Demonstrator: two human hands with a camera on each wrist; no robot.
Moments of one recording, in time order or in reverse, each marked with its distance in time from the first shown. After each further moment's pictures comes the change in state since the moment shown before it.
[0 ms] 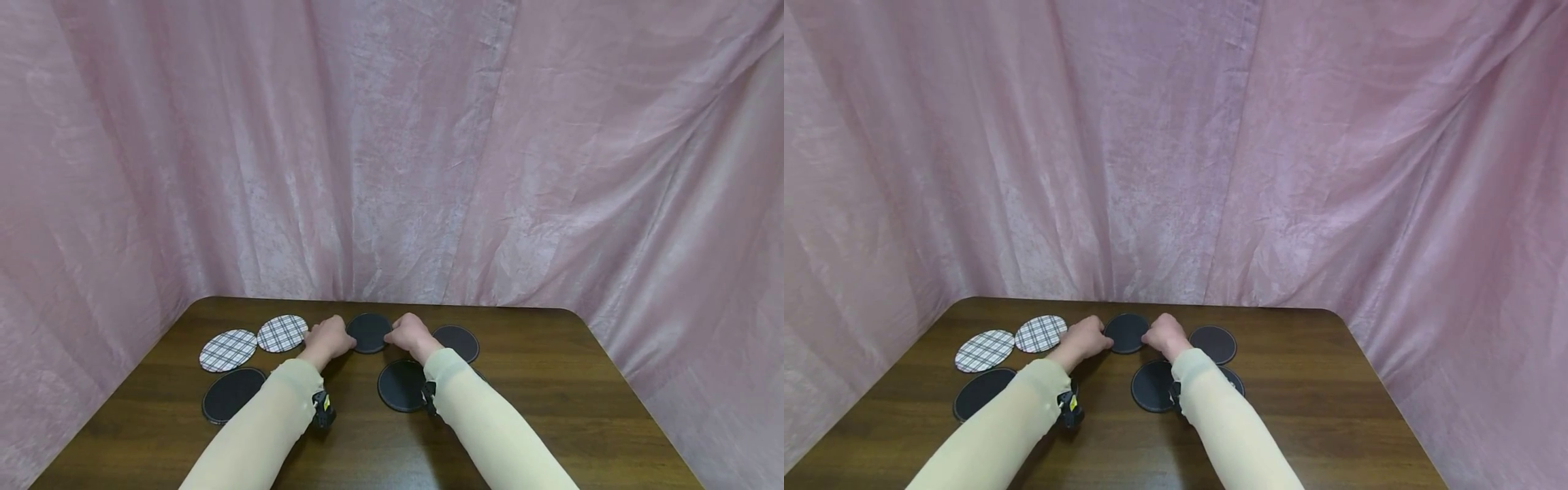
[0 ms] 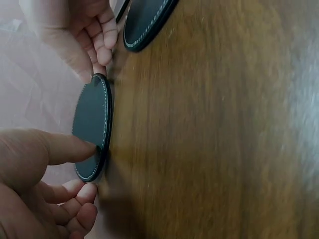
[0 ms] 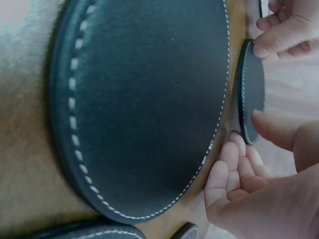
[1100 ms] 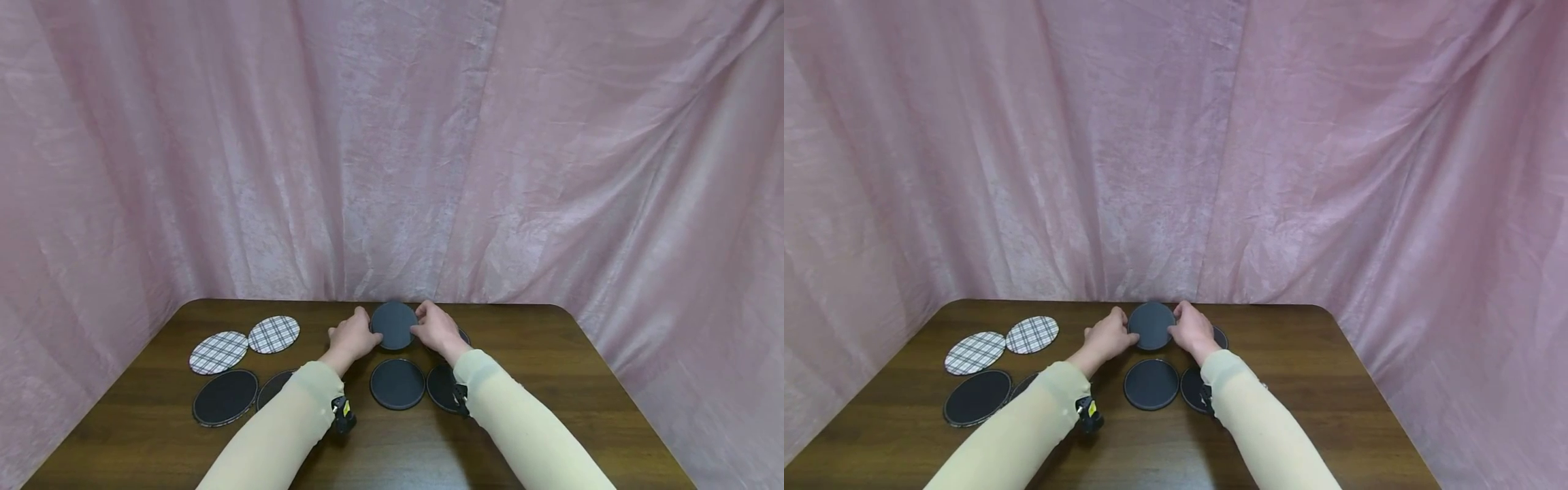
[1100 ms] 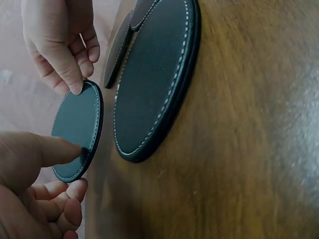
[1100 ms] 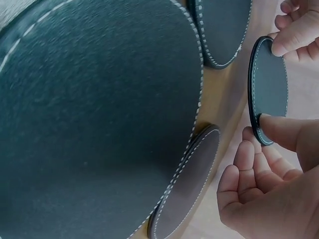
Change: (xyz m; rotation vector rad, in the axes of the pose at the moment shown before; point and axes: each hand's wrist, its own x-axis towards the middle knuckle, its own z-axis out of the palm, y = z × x) left_hand -0.045 0.077 0.000 -0.095 0.078 0.130; right_hand -0.038 0.025 -0.067 -0.153 0.139 -0.093
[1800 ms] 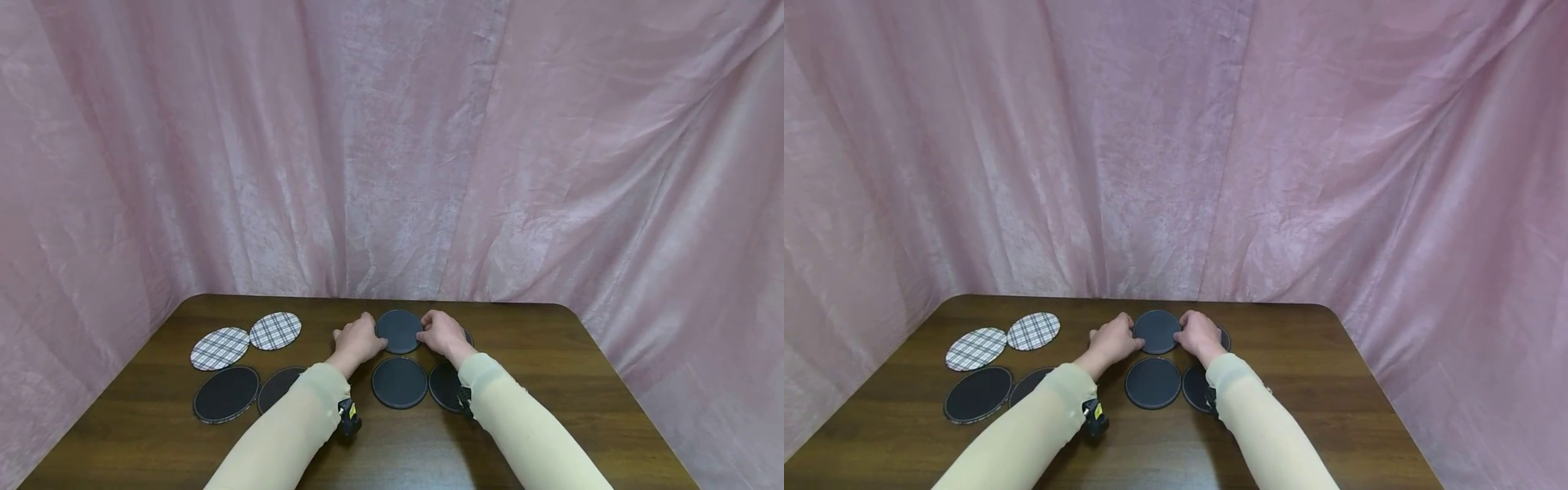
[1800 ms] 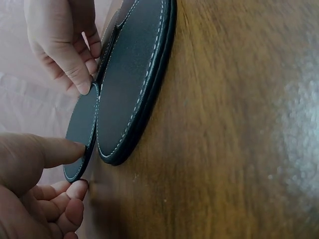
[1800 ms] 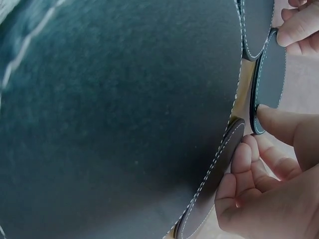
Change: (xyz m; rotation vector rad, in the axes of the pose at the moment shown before) left_hand 0.003 -0.001 0.015 0.018 -0.032 -0.015; right_hand 0.007 0.014 0.009 -0.092 -0.043 0.070
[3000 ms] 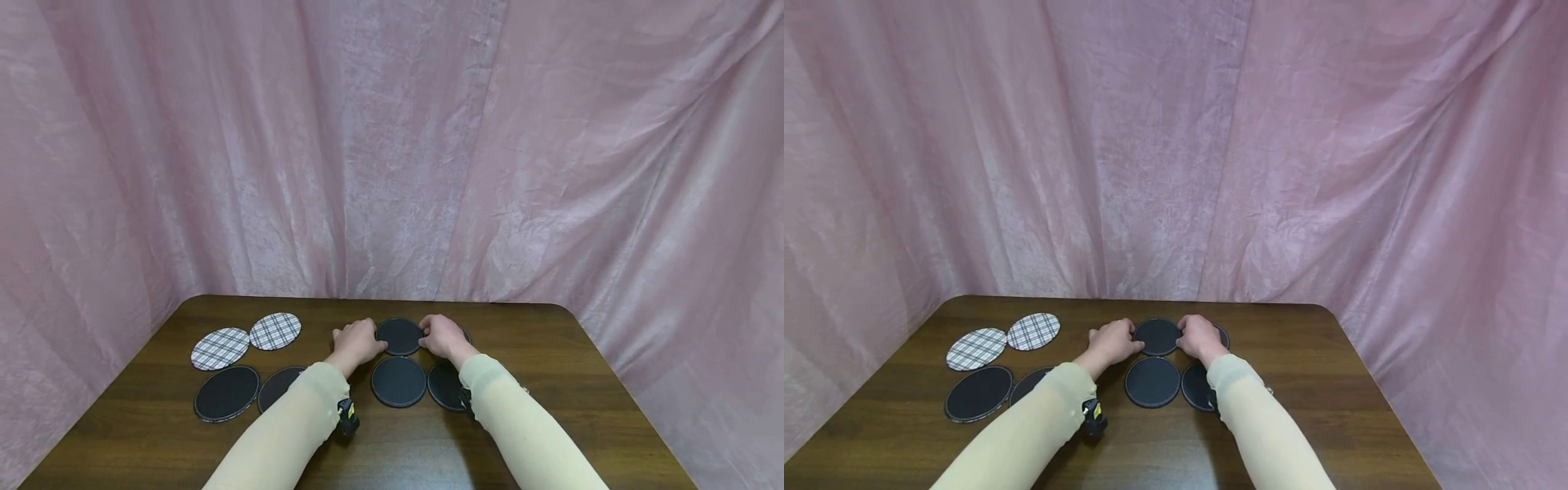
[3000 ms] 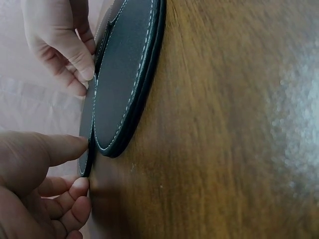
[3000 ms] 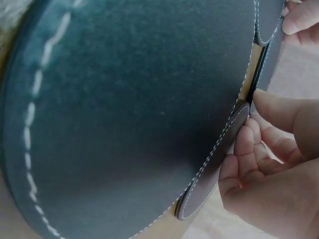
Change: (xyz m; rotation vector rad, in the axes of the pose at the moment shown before) left_hand 0.001 -0.006 0.007 0.140 -0.022 0.070; right_hand -0.023 -0.013 -0.012 -0.100 -0.077 -0.054
